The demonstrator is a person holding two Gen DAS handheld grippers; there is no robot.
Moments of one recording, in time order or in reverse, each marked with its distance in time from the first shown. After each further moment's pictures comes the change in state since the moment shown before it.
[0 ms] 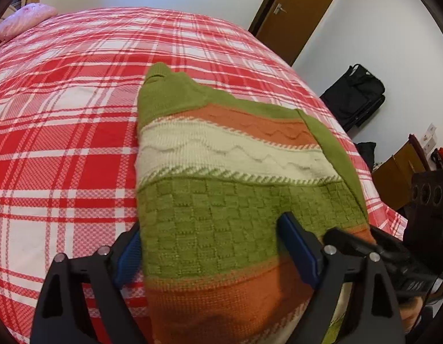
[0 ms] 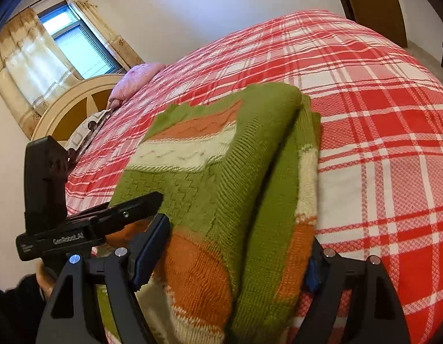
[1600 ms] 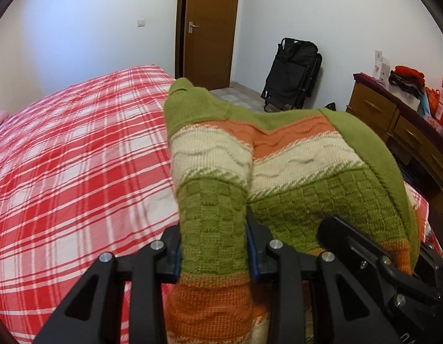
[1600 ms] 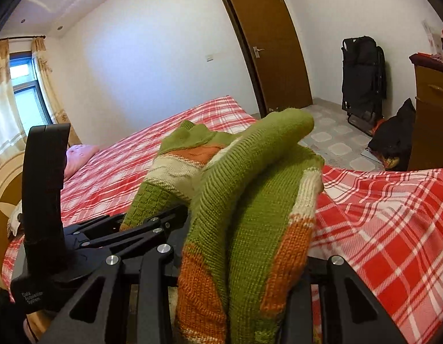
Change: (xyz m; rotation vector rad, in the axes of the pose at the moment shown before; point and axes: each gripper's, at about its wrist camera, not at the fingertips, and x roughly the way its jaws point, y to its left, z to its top) left arm -0.034 -0.230 -0.049 0.414 -0.138 -0.009; right arm -0.228 -0.009 -0.092 0.103 -0.439 -0.411
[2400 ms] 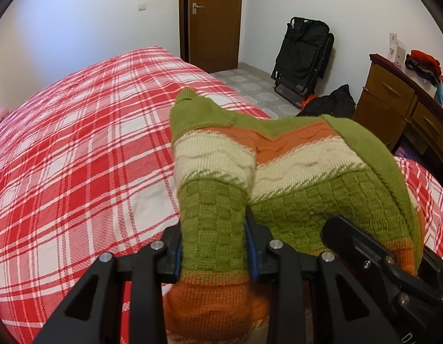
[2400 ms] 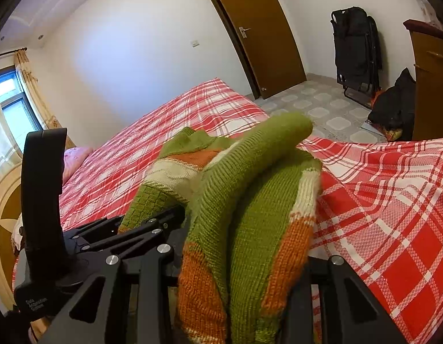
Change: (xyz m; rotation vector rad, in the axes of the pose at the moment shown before) left arm 0.052 -0.009 0.001 0.017 0.097 0.055; right arm 0.043 -0.022 -0.007 0.086 0.080 -0.007
